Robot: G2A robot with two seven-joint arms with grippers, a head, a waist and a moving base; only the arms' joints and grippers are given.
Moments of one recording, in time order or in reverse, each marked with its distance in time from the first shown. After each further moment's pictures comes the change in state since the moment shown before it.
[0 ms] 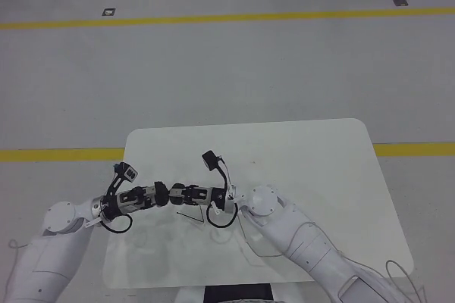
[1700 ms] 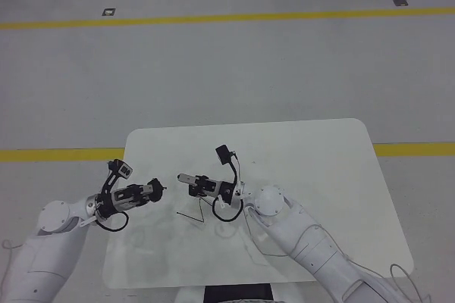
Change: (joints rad) left arm 0.007 0.005 -0.034 -0.025 -0.008 -0.014 0.011; right arm -0.035 0.022 0.059 -0.029 -0.068 0.013 -0.109
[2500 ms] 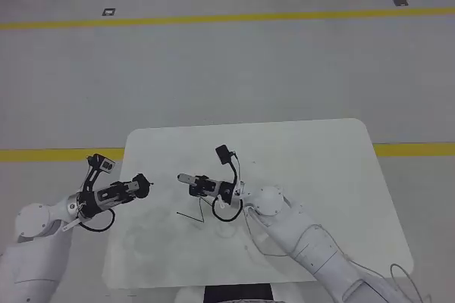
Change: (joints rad) left arm 0.065 -0.073 -0.235 -0.093 0.097 0.000 -0.082; right arm 0.008 0.006 -0.005 -0.014 -0.077 0.041 -0.026
